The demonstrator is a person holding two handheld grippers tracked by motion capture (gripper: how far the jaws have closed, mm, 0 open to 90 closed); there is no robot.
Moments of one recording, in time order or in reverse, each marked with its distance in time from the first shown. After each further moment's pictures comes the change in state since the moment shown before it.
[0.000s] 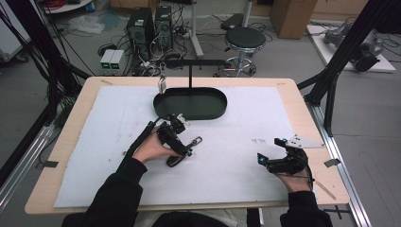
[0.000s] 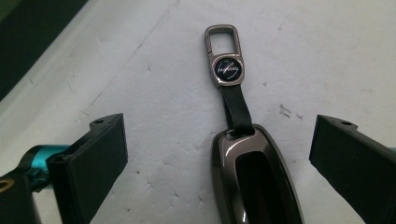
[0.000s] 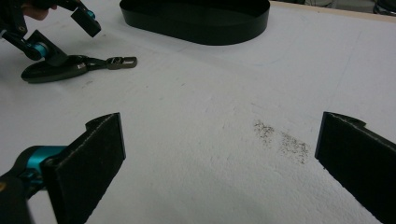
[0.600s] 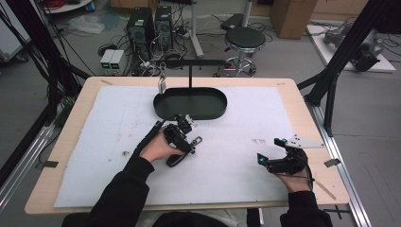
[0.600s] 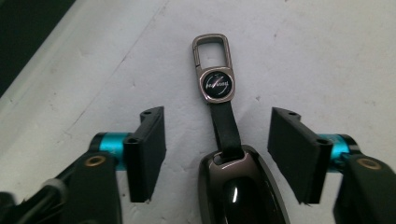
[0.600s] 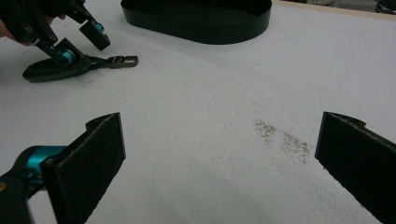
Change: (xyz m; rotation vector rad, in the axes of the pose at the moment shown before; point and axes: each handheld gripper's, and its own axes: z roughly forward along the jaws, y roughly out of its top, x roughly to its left) left arm -0.010 0.015 0.010 0.048 0.025 0.024; right arm 0.000 0.000 0.000 0.004 0.004 -0.001
